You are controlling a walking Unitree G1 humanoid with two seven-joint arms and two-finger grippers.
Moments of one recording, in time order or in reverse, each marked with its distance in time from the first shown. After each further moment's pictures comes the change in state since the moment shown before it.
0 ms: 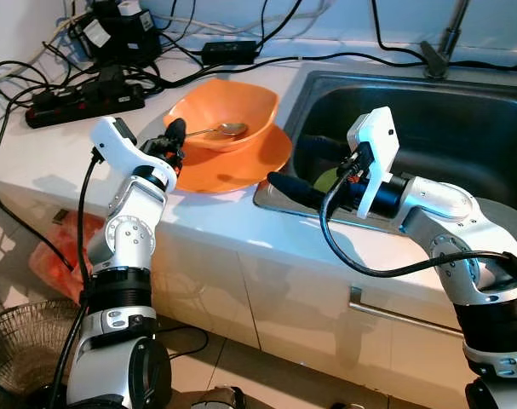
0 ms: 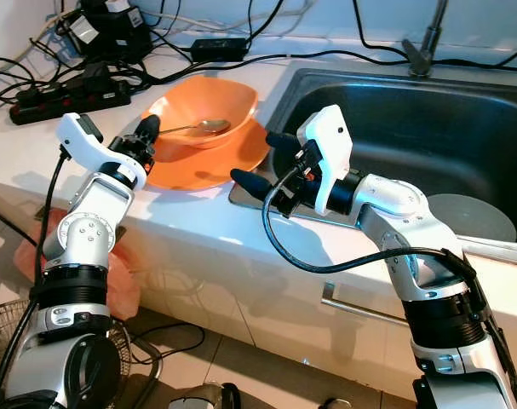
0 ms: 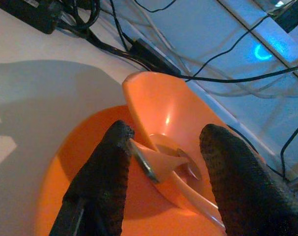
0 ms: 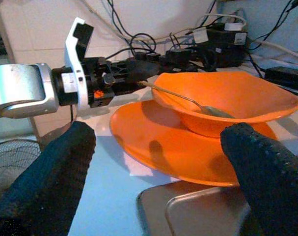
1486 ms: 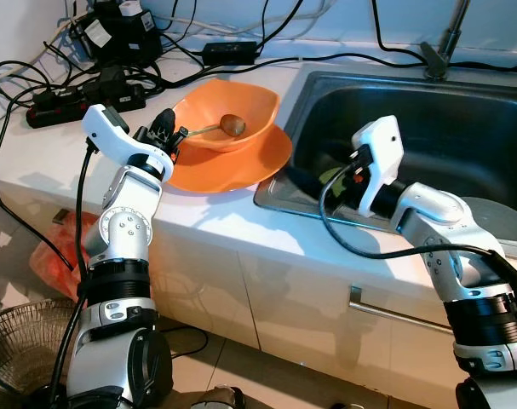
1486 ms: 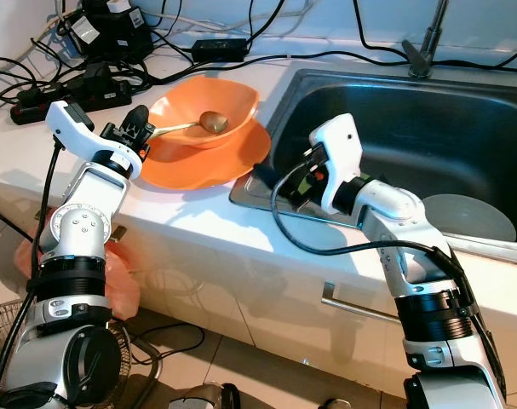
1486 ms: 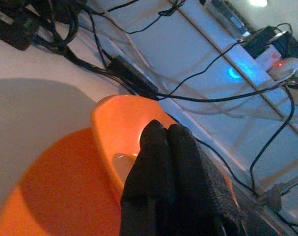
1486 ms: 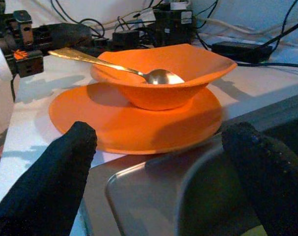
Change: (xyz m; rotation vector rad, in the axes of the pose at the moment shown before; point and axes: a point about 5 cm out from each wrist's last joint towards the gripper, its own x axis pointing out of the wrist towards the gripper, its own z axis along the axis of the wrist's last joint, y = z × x) left arm 0.004 -0.012 0.014 -0.072 -0.057 -0.074; right arm -0.003 -0.024 -0.024 0.036 0.032 -0.220
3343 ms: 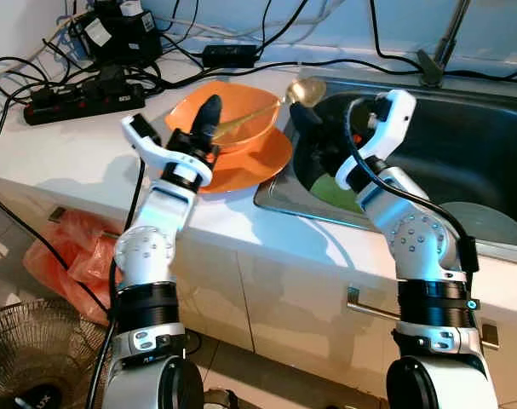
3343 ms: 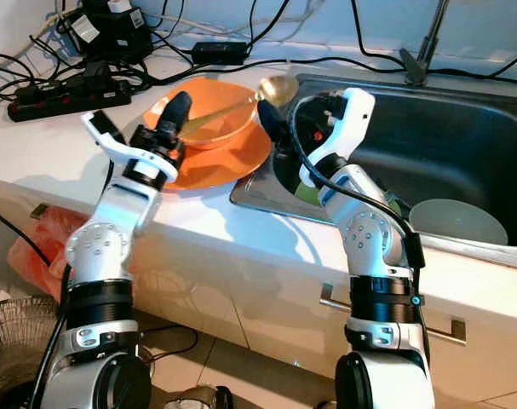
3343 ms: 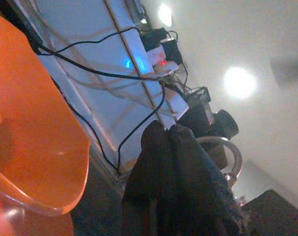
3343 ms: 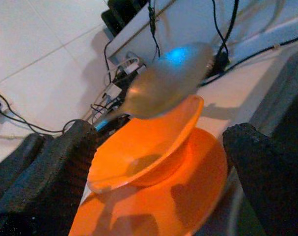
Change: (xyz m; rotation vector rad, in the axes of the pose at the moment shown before) left arm -0.021 -0.045 -0.033 -0.468 0.075 -0.345; right arm 0.032 0.003 0.016 0.572 -0.234 -0.245
